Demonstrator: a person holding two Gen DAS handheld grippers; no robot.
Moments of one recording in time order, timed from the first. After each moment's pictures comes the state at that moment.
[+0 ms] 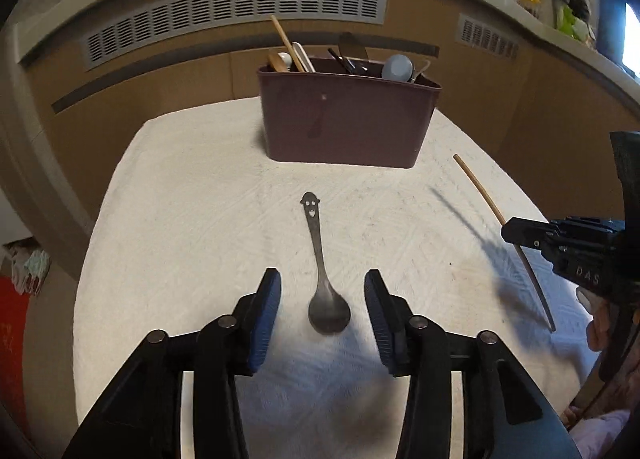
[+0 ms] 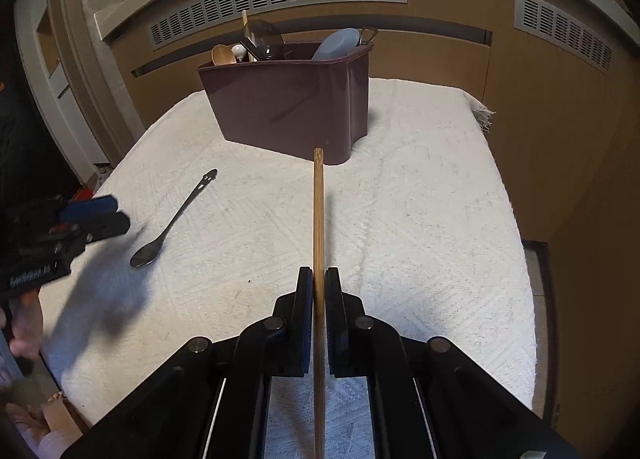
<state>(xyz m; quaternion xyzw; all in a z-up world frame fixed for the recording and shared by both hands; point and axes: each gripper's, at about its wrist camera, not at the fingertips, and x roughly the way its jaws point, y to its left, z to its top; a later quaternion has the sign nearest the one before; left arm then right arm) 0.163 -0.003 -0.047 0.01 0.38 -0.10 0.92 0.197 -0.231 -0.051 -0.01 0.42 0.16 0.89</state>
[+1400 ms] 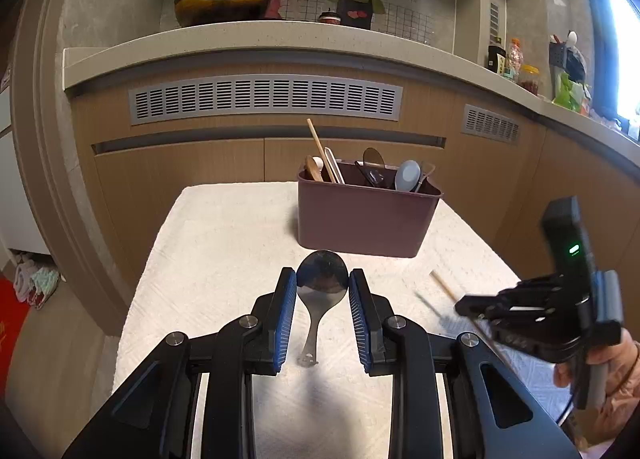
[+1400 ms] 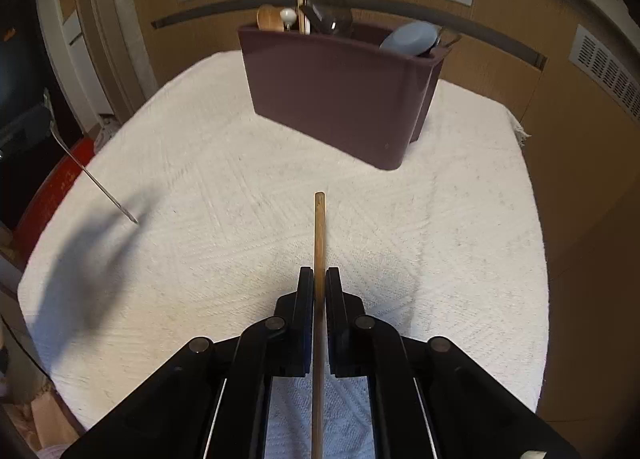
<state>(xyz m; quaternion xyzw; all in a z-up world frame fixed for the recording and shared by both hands) 0.143 0.022 0.014 -0.02 0.26 -0.09 0.96 0.210 -0.184 -0.047 -0.09 0.45 0.18 0.87</state>
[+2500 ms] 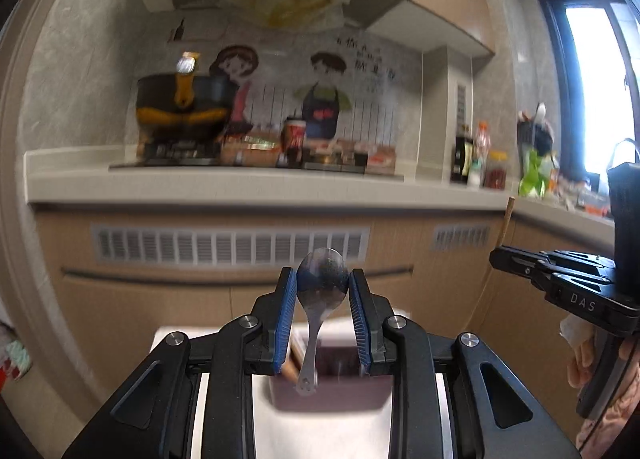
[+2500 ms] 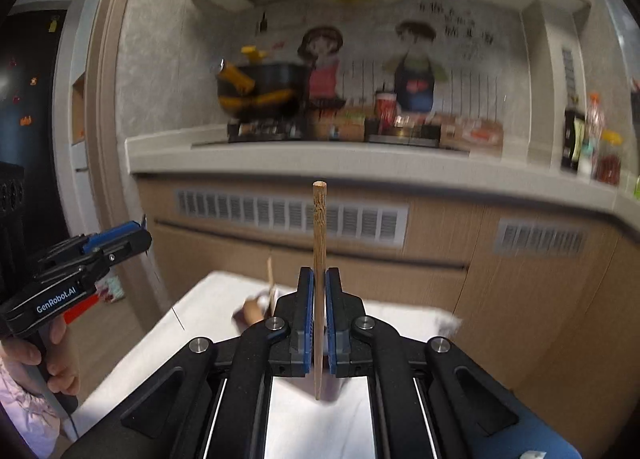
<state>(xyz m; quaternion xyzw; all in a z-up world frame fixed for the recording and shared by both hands) 0.216 0.017 0.170 -0.03 0.11 -0.15 0.98 0.216 -0.213 0.179 -0.04 0.17 0.15 0.97</state>
